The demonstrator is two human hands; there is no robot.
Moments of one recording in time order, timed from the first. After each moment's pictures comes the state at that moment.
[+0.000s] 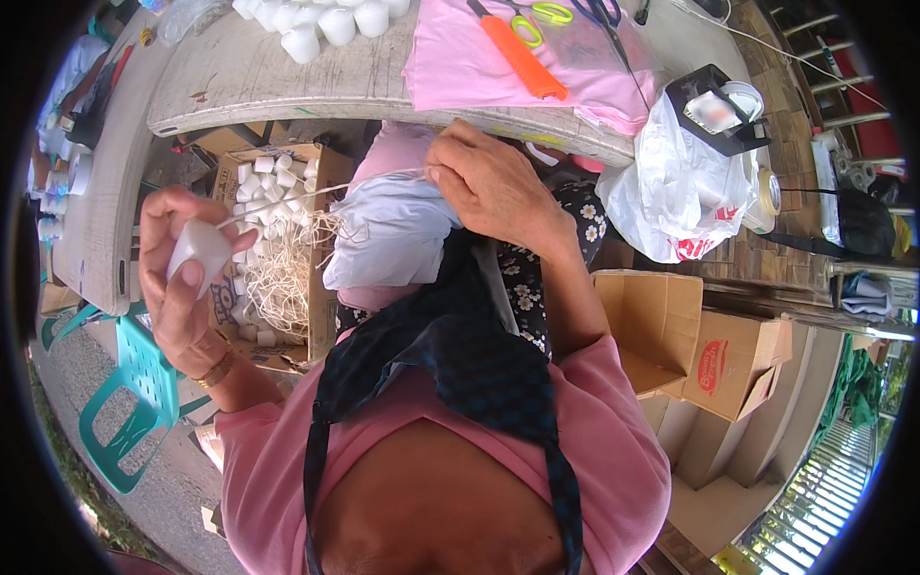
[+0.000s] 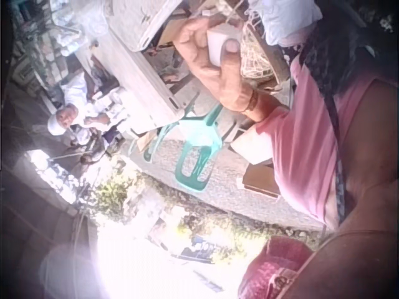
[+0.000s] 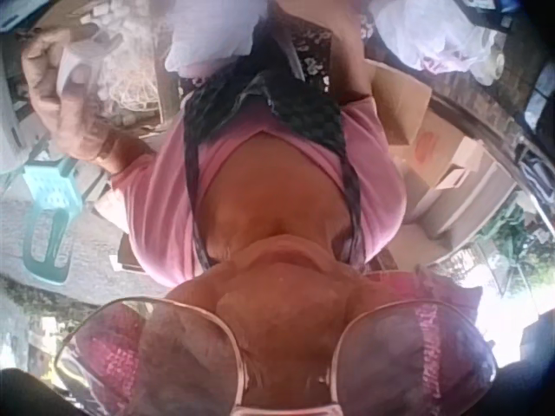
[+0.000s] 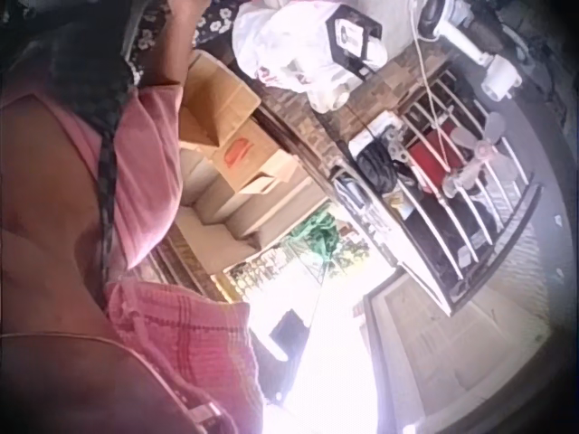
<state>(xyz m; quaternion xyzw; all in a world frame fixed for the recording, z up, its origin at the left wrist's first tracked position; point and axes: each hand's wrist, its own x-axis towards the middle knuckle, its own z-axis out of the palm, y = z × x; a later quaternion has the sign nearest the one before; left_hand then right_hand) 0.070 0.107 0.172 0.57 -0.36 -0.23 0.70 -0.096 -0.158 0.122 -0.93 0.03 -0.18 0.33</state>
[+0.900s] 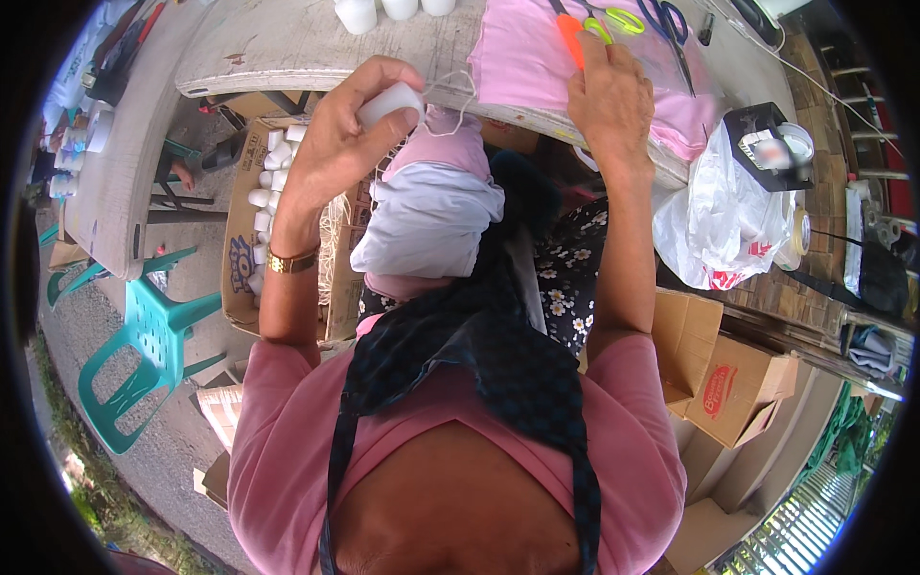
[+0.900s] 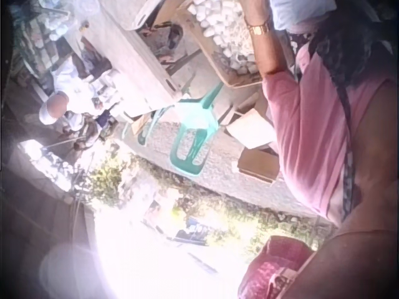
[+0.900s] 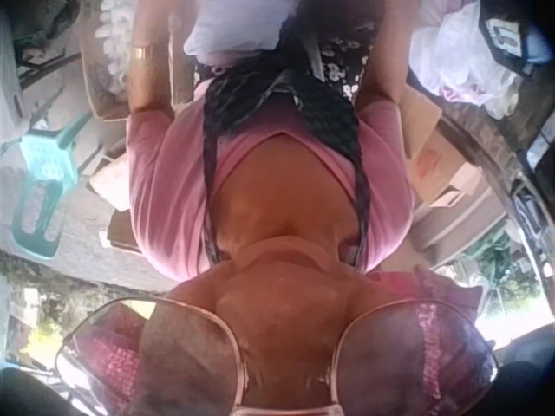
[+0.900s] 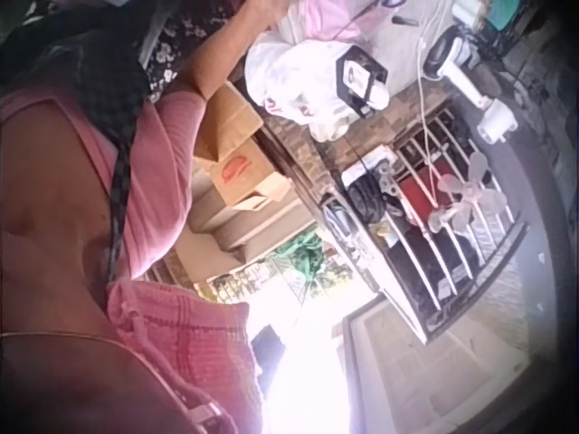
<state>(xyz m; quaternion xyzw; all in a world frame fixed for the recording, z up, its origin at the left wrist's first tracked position) 0.092 -0.012 0.122 0.64 -0.47 -0.19 0.57 -0.059 -0.242 0.109 -0.92 0.25 -0.29 -0.07</state>
